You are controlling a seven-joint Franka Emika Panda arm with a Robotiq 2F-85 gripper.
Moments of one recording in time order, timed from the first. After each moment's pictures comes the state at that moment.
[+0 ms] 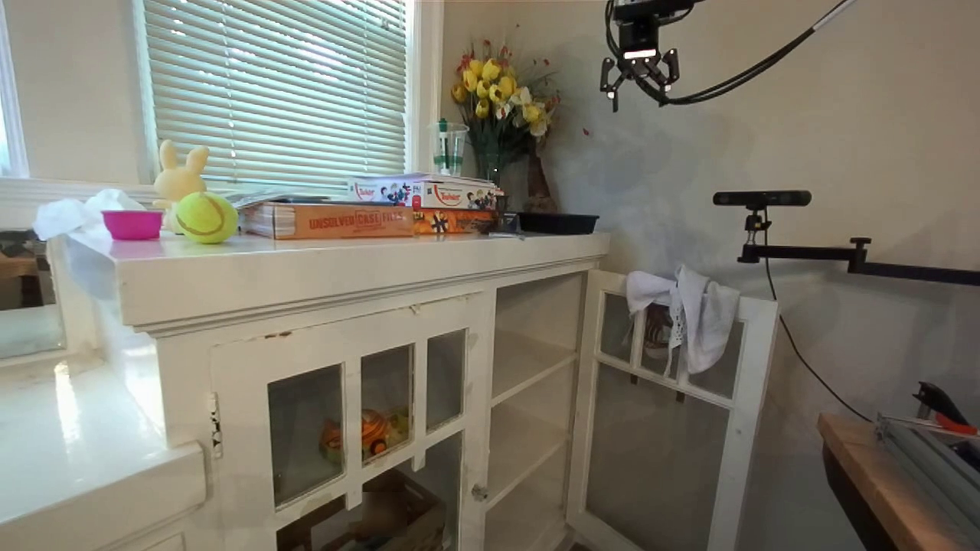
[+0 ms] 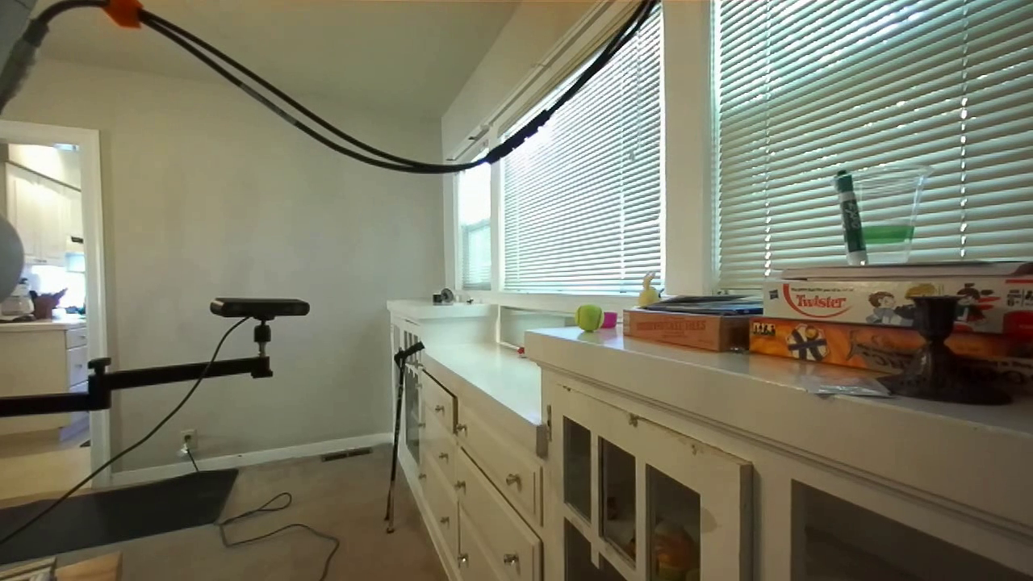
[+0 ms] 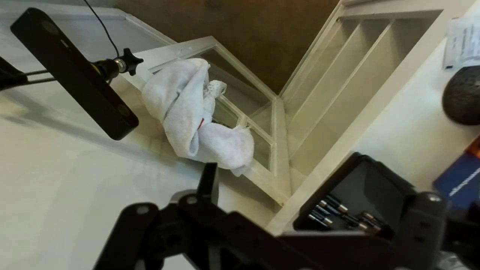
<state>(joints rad) -0.58 0.45 -0.18 -0.87 -0.08 1.33 0.55</state>
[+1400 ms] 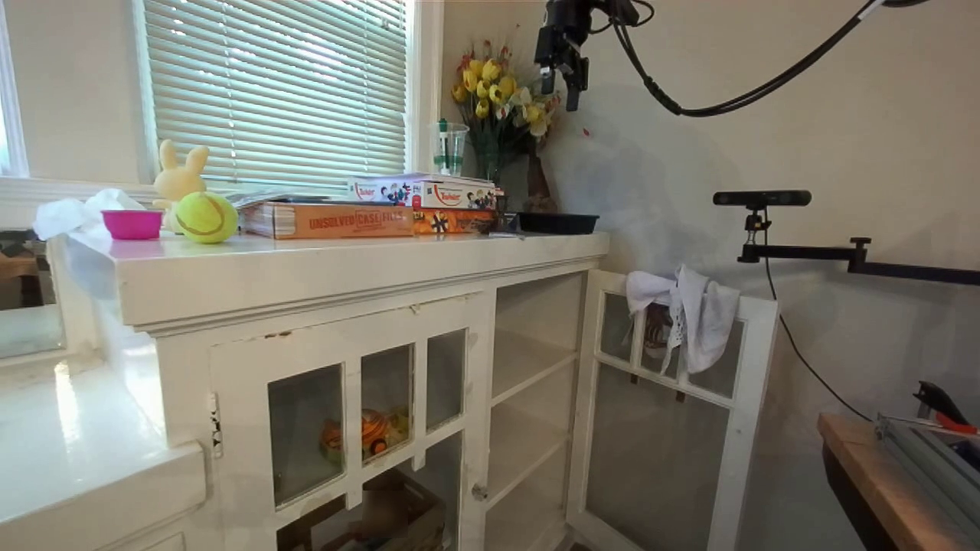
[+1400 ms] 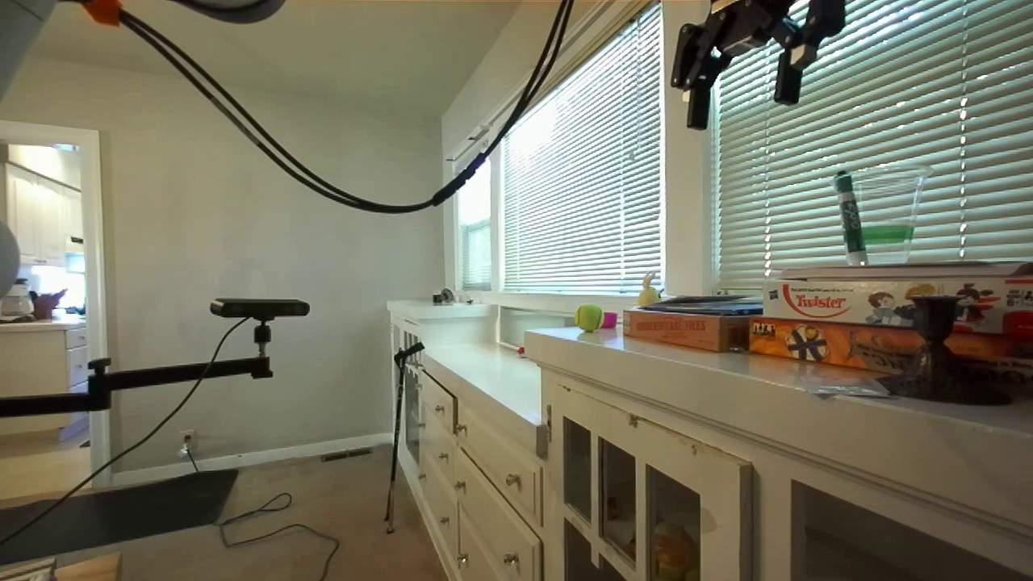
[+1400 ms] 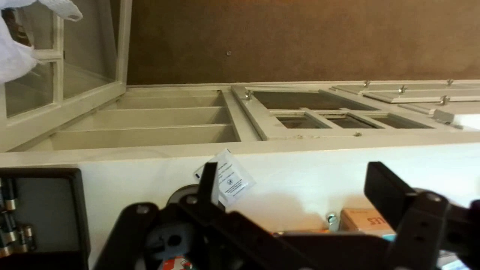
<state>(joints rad) -0.53 0.48 0.11 -0.87 0.03 1.32 -0.16</state>
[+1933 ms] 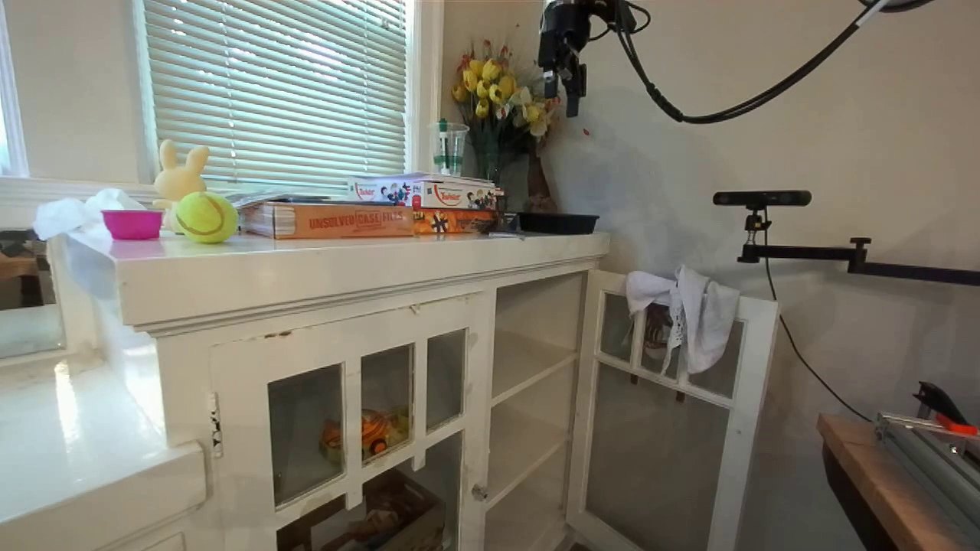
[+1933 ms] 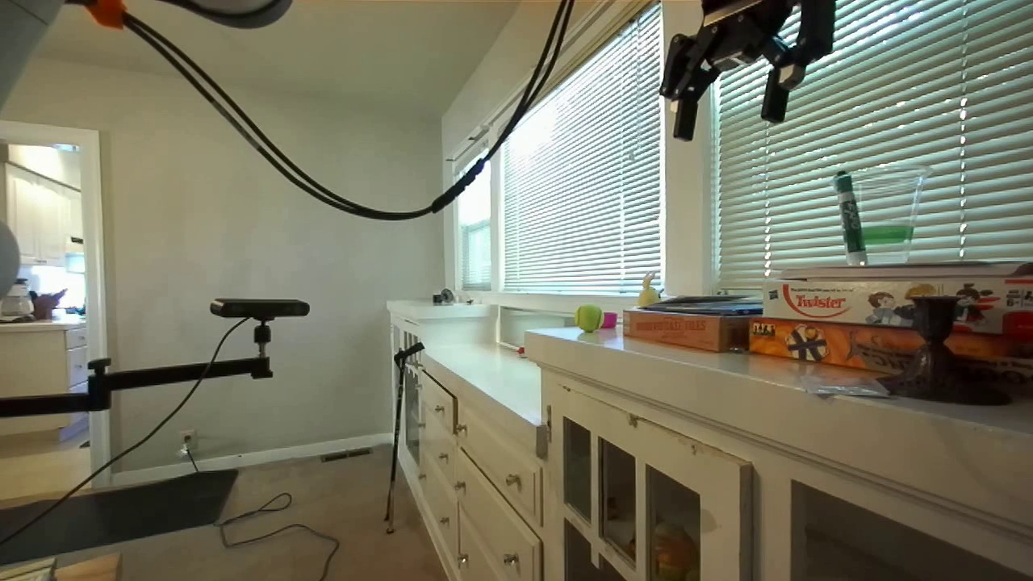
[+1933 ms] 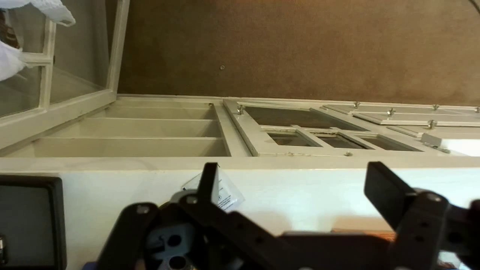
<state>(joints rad) -0.53 0.50 0.12 -0.86 0.04 1.27 -0.20</state>
